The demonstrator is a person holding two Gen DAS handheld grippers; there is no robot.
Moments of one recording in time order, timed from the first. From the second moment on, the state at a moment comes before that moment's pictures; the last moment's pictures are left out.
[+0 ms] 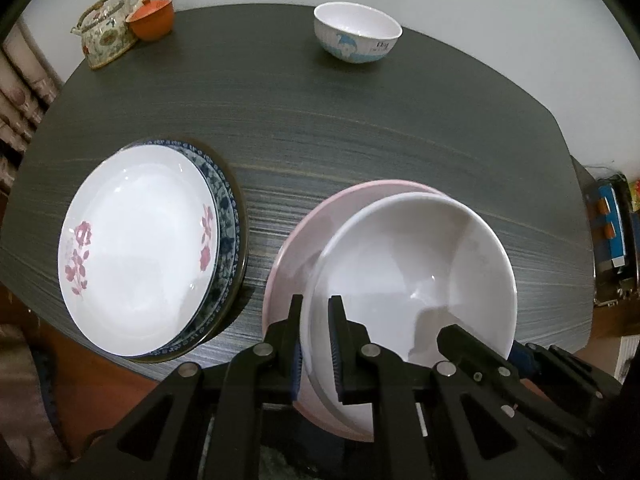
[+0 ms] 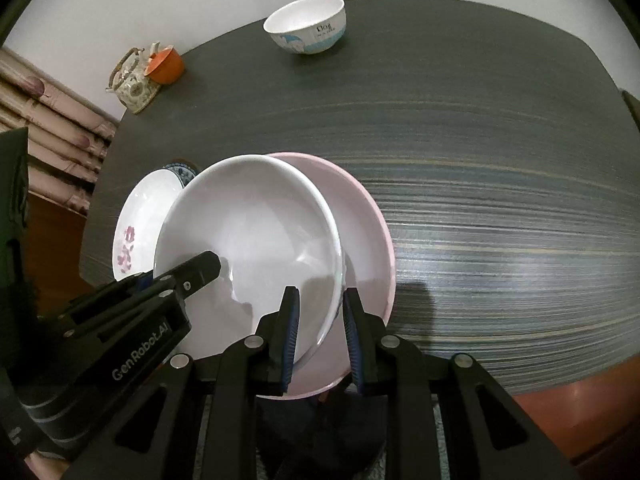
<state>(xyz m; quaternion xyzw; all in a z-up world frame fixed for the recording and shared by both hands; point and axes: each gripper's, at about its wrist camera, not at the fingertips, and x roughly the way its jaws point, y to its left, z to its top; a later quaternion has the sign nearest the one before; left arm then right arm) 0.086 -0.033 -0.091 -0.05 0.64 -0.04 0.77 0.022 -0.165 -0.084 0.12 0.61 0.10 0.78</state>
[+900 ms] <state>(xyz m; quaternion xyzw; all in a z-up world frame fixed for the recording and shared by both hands) 0.101 -0.030 -0.104 -0.05 0.66 -0.04 0.74 0.034 -0.155 -0.086 0.10 0.62 0.09 0.77</state>
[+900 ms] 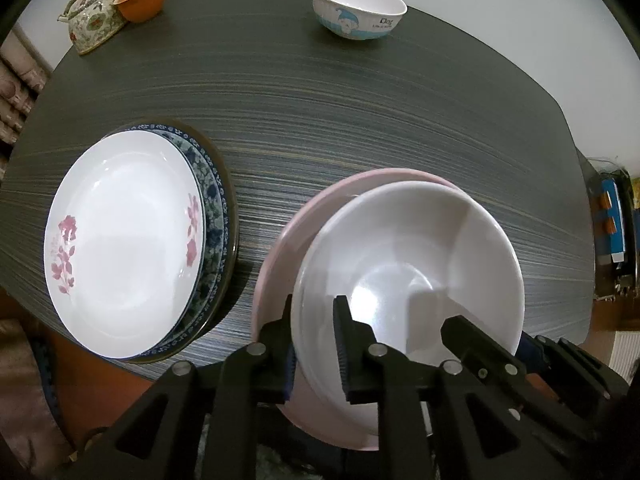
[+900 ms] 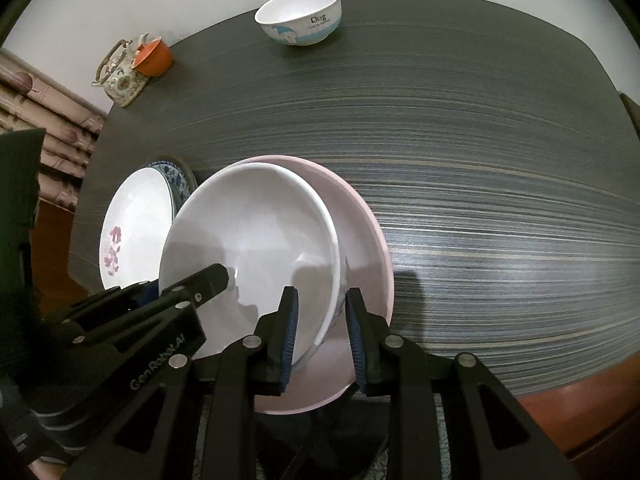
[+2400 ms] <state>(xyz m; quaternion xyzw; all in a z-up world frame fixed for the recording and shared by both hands) 0.090 -0.037 -0.063 -0.03 0.60 -0.07 0.79 0.025 -0.175 -0.062 0.13 0.59 0.09 0.79</state>
